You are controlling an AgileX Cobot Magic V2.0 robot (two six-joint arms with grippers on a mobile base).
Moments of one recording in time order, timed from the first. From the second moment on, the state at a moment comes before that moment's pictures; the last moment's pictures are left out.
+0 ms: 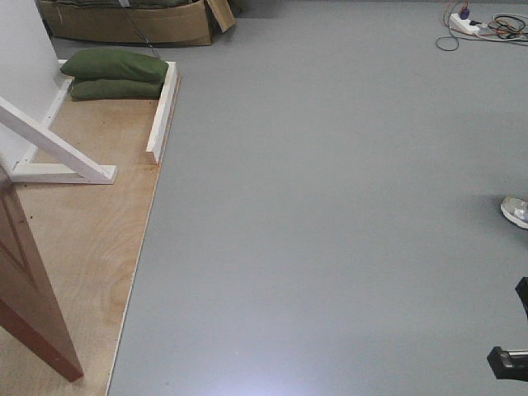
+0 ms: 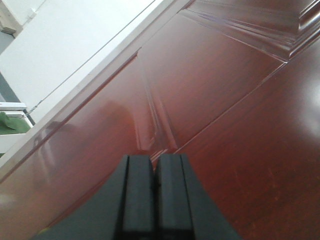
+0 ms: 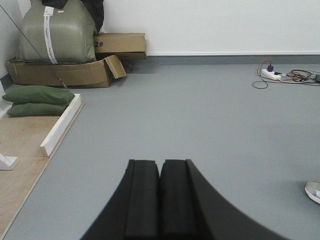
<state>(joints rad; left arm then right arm) 0.98 1.53 -1.62 -1.44 0.59 0.48 0.02 -0.01 0.03 0.06 0.28 -0.05</state>
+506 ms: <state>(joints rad) 0.81 1.56 -1.70 -1.45 0.58 0.47 0.02 -0.01 0.03 0.06 0.28 -0.05</state>
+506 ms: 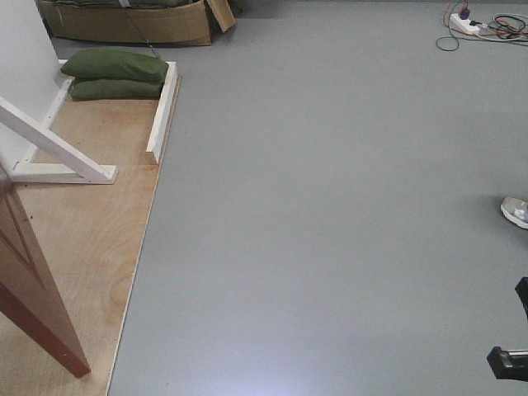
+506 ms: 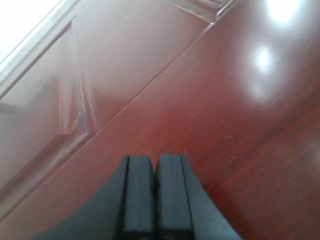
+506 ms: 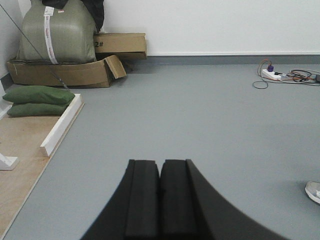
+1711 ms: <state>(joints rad) 0.65 1.63 -1.70 -1.45 0.48 0.48 0.02 -0.01 0.03 0.06 0.28 -0.05</state>
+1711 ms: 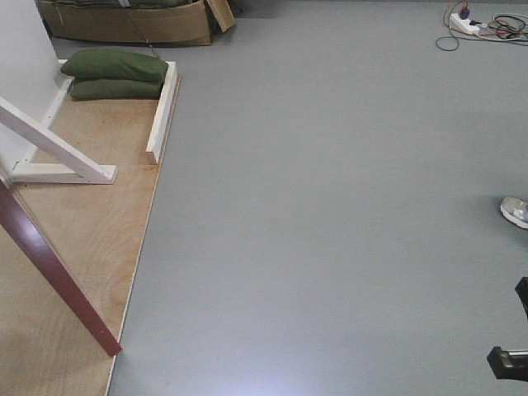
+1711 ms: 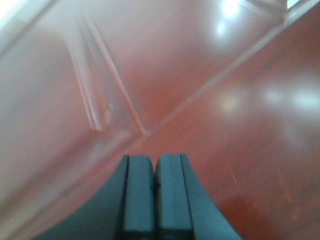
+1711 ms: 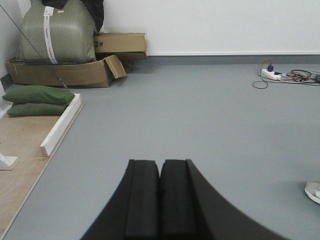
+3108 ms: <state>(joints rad) 0.54 1.63 -1.70 -1.44 0.57 0.48 0.02 -0.01 0.03 0.06 0.28 -0.05</state>
